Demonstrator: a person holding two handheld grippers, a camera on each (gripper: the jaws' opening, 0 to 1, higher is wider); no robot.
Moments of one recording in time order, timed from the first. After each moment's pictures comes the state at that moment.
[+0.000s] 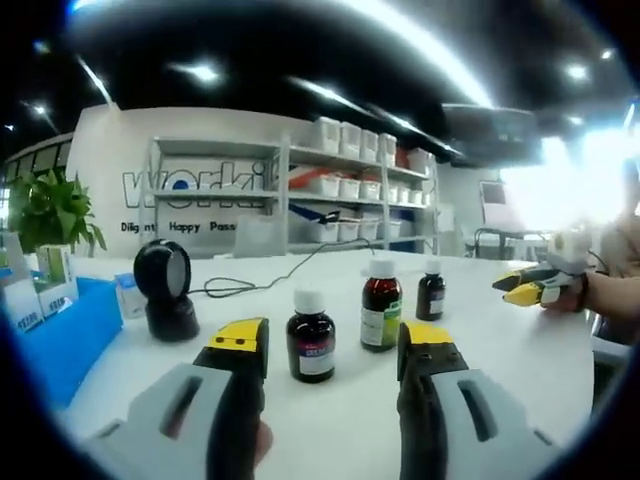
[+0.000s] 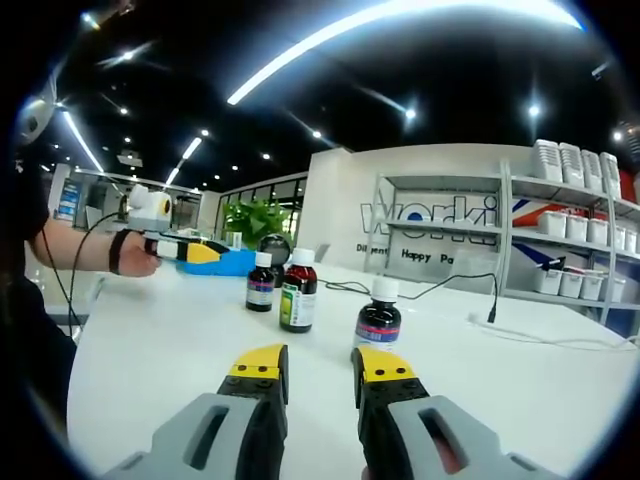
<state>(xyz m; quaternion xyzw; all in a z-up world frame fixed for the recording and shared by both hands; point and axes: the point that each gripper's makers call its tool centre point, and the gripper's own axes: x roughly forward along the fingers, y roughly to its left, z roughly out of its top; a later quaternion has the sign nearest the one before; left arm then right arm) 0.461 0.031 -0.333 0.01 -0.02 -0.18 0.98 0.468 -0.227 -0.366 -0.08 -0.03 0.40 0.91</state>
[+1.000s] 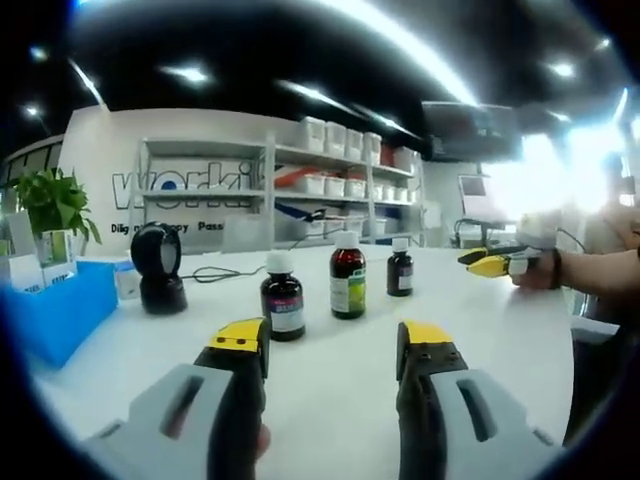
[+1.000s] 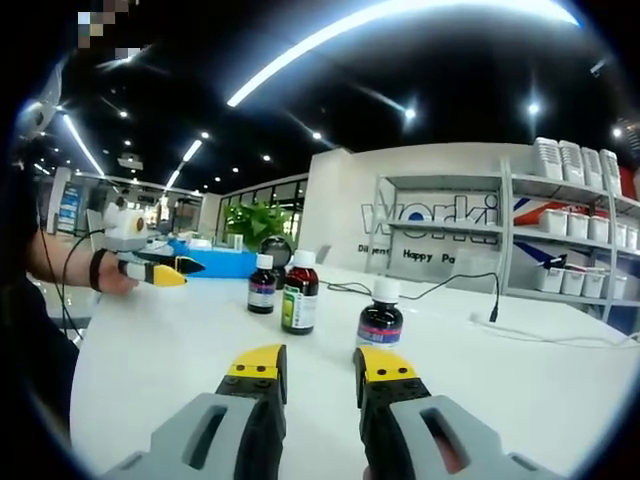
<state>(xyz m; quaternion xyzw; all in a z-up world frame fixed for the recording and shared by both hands) 0.425 0.027 -0.363 0.02 -0.02 -0.21 0.98 0.467 -0.226 -0.363 -0.06 -0.03 0.40 0.91</state>
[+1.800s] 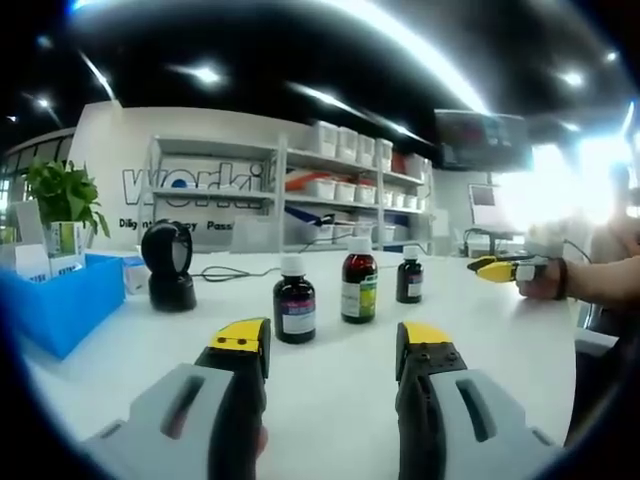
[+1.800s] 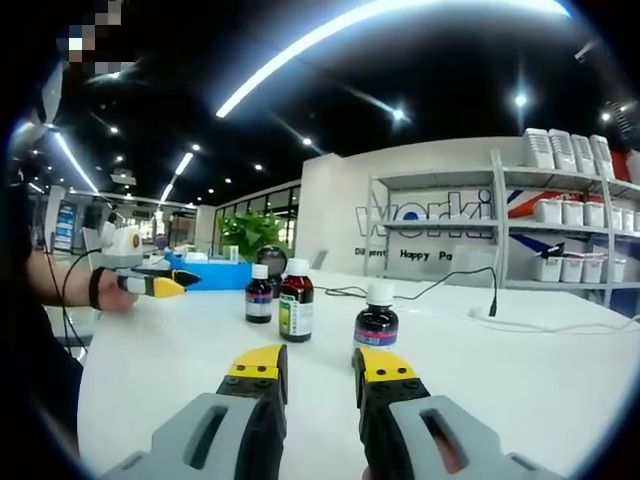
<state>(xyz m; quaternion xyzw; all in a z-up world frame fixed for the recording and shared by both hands) 0.425 0.035 -0.359 -0.01 -0.03 -0.19 0.98 0.471 -0.231 -0.360 -0.03 -0.02 0.39 0.92</state>
